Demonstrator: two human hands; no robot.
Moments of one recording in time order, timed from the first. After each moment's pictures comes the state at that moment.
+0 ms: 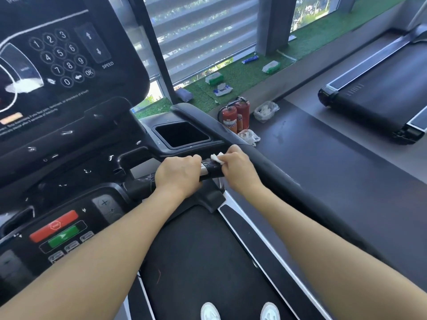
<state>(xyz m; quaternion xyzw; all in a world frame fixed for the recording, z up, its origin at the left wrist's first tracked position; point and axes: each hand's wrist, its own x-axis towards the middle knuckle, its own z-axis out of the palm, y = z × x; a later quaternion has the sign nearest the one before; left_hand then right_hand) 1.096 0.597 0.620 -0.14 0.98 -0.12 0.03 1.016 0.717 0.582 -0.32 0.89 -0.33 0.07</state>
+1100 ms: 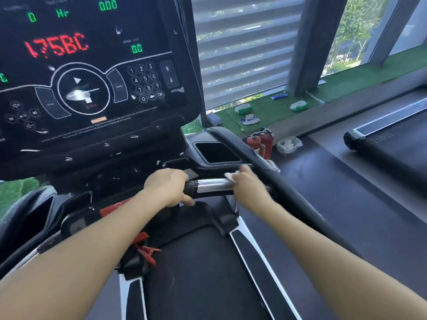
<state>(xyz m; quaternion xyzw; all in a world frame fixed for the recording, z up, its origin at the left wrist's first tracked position) 1.174 0.542 0.682 -0.28 0.95 0.00 0.15 1.050 0.690 0.619 -0.43 0.87 -0.23 0.10</state>
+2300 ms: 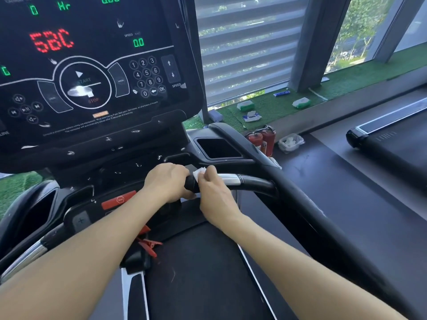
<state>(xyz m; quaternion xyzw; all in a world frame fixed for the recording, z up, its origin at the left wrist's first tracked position) 1.178 0.544 0.679 -0.27 0.96 -0.01 0.11 1.122 0.668 0.631 -0.49 0.83 -0.25 0.08</state>
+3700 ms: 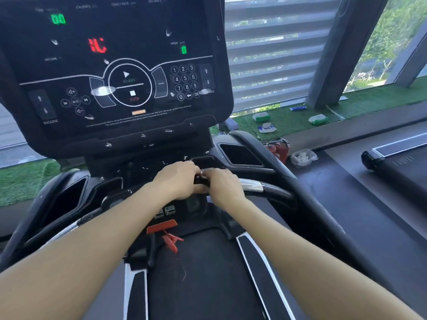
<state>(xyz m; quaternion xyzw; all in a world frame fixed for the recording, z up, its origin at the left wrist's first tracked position) 1.217 0.530 0.707 -0.27 0.95 0.07 0.11 1.130 0.623 0.662 -0.47 0.85 -0.20 0.09</state>
